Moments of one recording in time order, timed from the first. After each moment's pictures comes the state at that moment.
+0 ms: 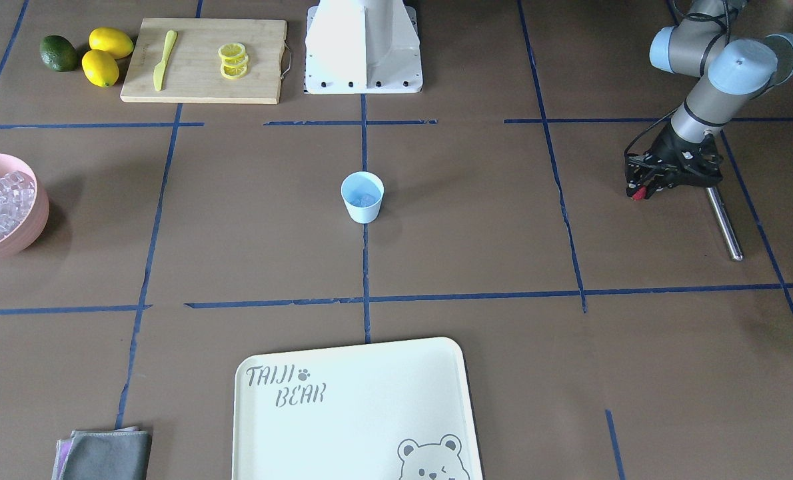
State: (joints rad) left arm -0.76 -1.42 -1.71 -2.34 -1.99 -0.89; right arm 1.56 -1.77 1.90 -1.74 2.29 -0.20
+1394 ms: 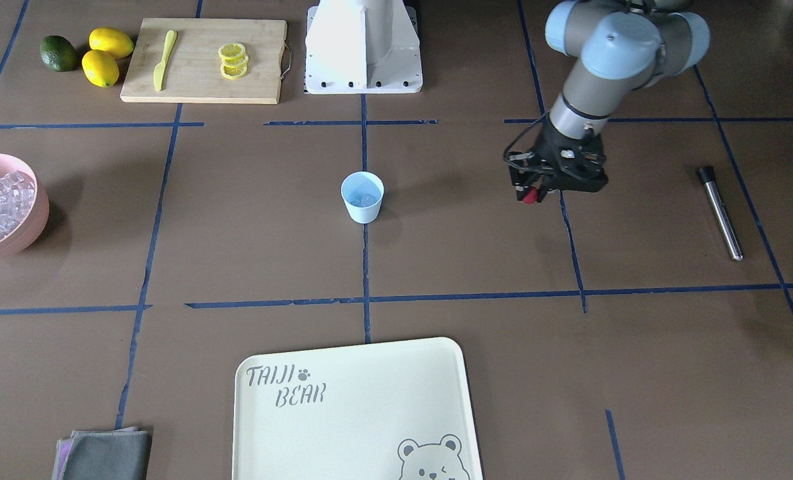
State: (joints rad) left arm -0.66 -1.99 -1.90 -1.62 -1.96 -1.07; right arm 1.56 -1.77 1.90 -1.74 2.30 -0.20
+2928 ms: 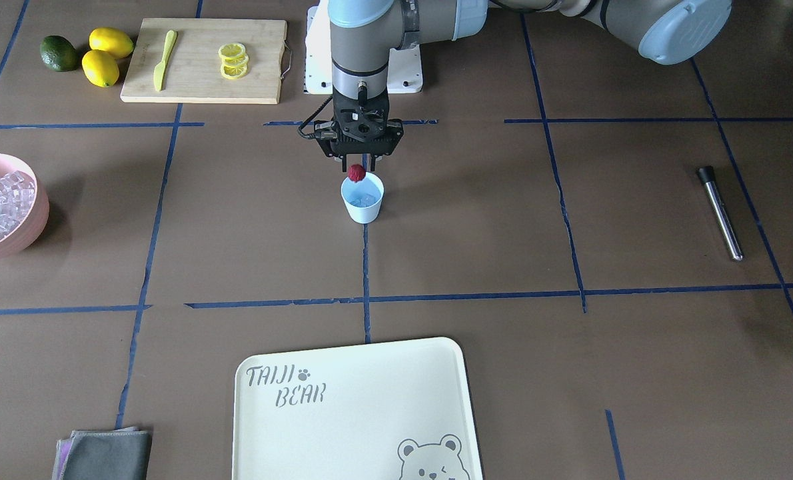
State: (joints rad) left arm -0.45 -2.47 -1.66 -1.43 -1.79 -1.33; right arm 1.56 -1.77 1.90 -1.74 2.30 -0.20
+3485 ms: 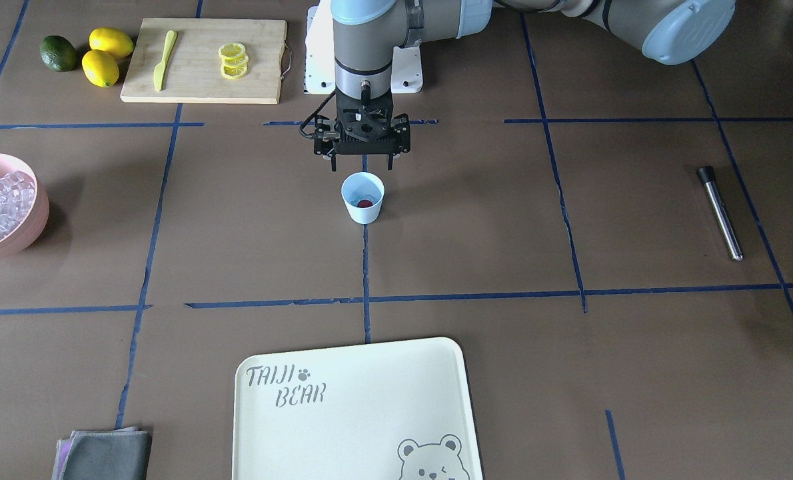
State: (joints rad) left arm -0.49 -2.46 -1.68 -1.38 -1.79 -1.27; right arm 1.56 -1.77 1.90 -1.74 2.30 -0.20
